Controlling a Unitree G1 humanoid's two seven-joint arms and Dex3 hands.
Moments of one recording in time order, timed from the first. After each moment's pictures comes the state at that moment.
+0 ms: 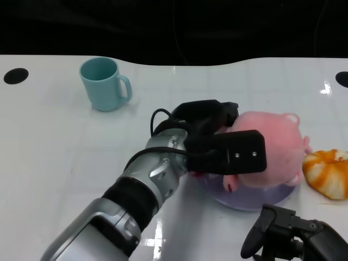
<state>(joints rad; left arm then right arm) -0.88 -0.15 -0.52 0.96 0.63 0.02 0.02 0.49 -0.23 0.16 -0.66 0.03 0.15 0.28</state>
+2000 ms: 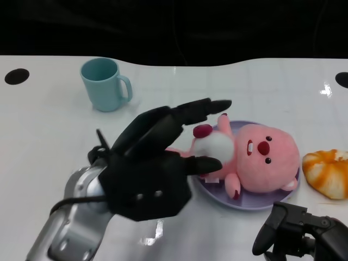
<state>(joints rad) -0.31 0.14 -0.30 -0.10 0.33 -0.02 -0.26 0.48 -0.26 0.09 -0.65 0.07 0.14 0.32</state>
